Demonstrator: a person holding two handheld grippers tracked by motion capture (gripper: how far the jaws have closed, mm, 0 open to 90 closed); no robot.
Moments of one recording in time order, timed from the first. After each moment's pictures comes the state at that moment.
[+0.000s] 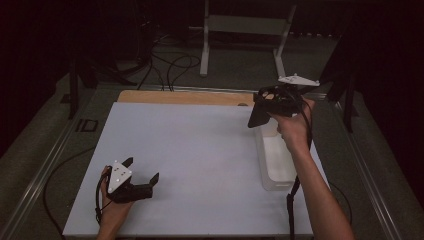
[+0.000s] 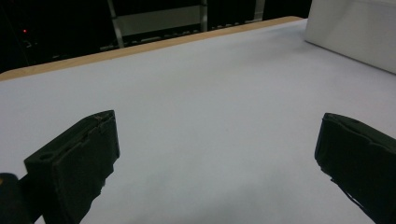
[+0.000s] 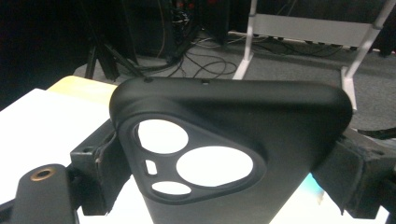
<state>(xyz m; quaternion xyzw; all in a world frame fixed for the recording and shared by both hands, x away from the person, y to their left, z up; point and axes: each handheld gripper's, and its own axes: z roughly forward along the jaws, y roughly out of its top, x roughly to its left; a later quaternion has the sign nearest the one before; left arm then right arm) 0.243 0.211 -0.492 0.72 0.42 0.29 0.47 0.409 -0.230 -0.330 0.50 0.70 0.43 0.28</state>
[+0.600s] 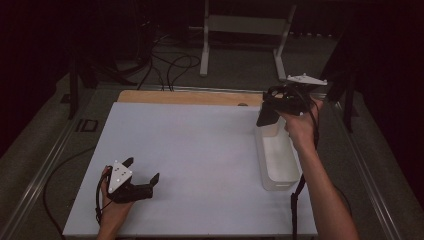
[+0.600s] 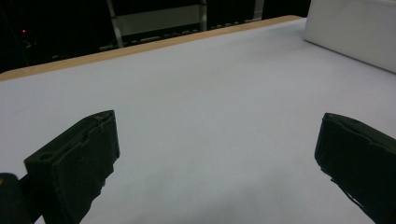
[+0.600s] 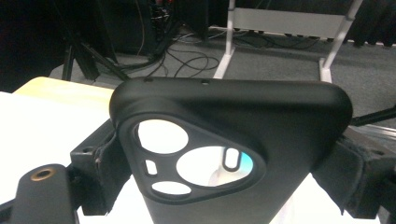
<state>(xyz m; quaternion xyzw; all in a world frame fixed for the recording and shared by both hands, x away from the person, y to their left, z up) 0.243 0.211 -0.491 0.72 0.42 0.29 0.47 0.419 -0.253 -0.335 0.53 0.68 0.41 0.30</state>
